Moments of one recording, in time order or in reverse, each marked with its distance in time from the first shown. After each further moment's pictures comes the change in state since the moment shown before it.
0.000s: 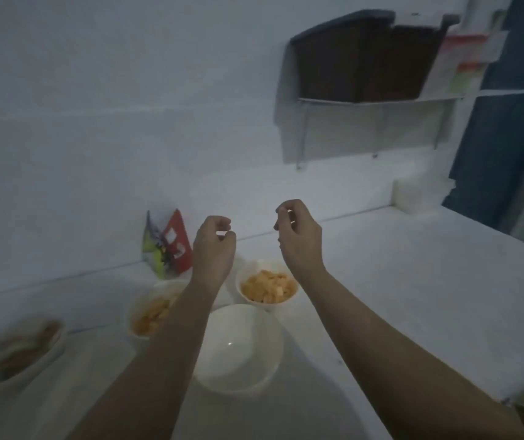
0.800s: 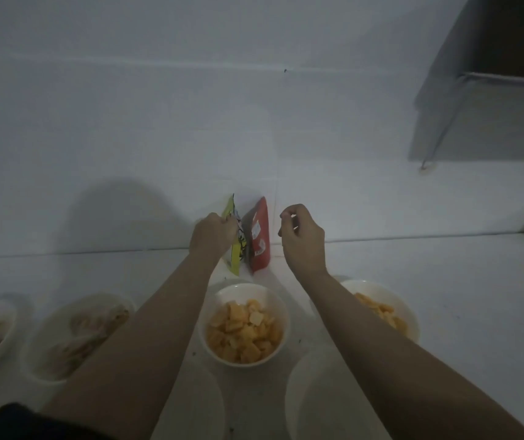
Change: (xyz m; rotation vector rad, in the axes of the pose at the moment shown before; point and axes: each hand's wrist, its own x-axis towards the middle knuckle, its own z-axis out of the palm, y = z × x) left_hand 0.173 -0.156 -0.115 0.432 0.034 -0.335; right_hand 0.037 0.048 0.221 -0.123 -0.258 -0.013
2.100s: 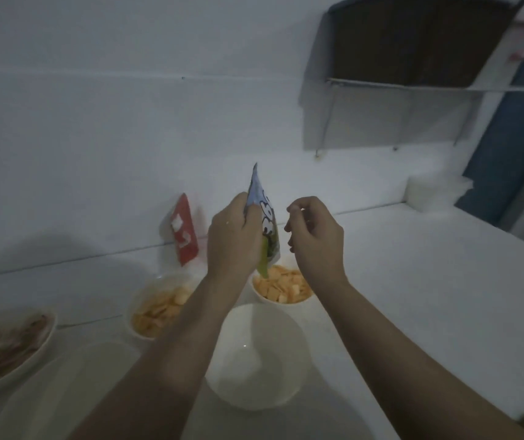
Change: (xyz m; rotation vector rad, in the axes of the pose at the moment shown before) left_hand -0.224 0.132 0.032 -0.456 0.009 0.594; right_hand -0.097 -0.028 -0.179 0.033 0.298 -0.021
